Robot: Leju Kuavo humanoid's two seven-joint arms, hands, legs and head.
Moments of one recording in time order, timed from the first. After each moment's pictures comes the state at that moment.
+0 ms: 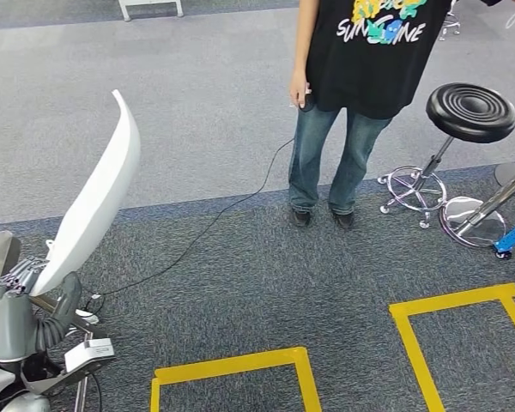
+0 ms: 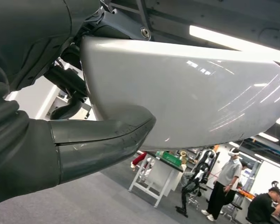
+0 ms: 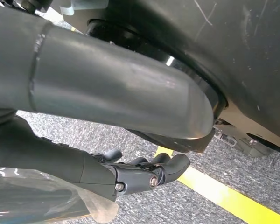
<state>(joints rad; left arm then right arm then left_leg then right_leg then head) 0.09 0.32 -0.31 -1.80 -0.77 0.70 -0.36 -0.04 0.09 0.84 -0.17 -0.41 -0.13 -0.02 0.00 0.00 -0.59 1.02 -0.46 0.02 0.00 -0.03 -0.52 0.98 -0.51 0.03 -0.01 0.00</state>
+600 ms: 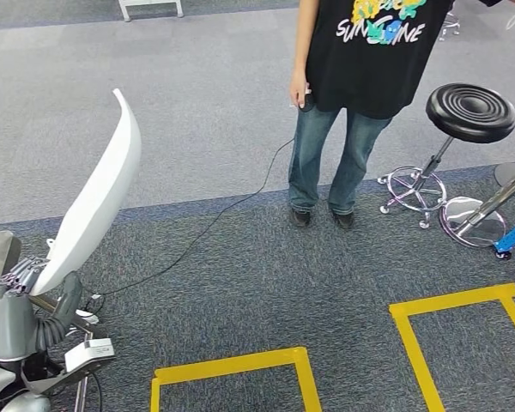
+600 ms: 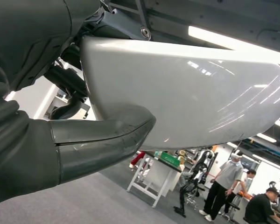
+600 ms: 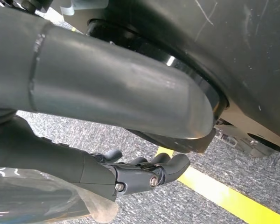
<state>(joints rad) 0.08 0.32 -0.31 -1.80 -0.75 0.70 -0.36 -0.04 0.09 0.84 -0.17 -0.41 -0.13 -0.01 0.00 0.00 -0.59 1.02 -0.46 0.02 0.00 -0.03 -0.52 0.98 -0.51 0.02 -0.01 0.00</state>
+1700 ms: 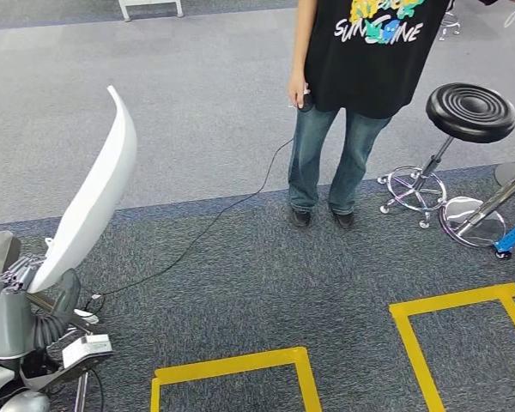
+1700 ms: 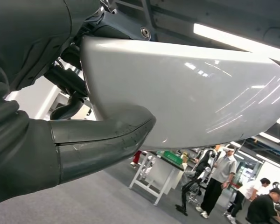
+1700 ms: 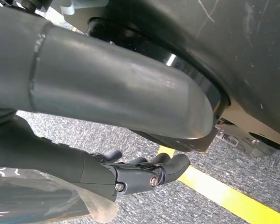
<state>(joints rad) 0.08 0.32 -0.31 -1.80 -0.75 0.70 -0.34 -0.04 0.09 0.84 -0.17 -0.42 -0.14 -0.01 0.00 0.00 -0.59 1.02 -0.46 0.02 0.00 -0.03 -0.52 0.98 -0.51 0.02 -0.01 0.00</state>
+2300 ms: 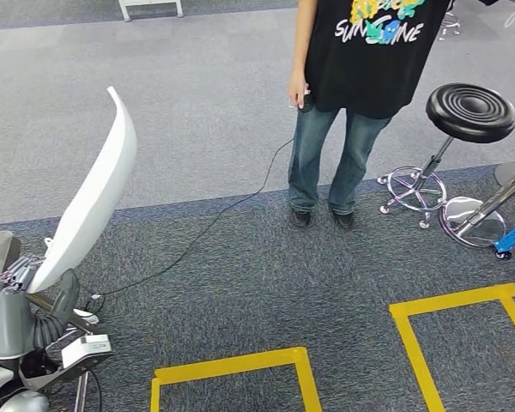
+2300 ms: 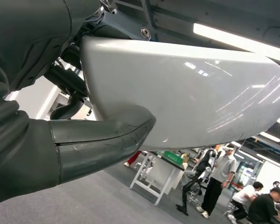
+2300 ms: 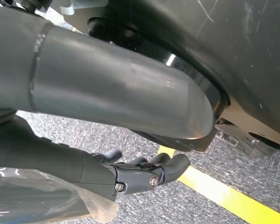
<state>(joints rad) 0.08 0.33 -0.31 -1.80 -0.75 0.70 -0.34 -0.04 0.09 0.84 -0.17 -0.42 -0.14 -0.01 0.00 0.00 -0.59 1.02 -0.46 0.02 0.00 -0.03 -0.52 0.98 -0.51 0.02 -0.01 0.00</state>
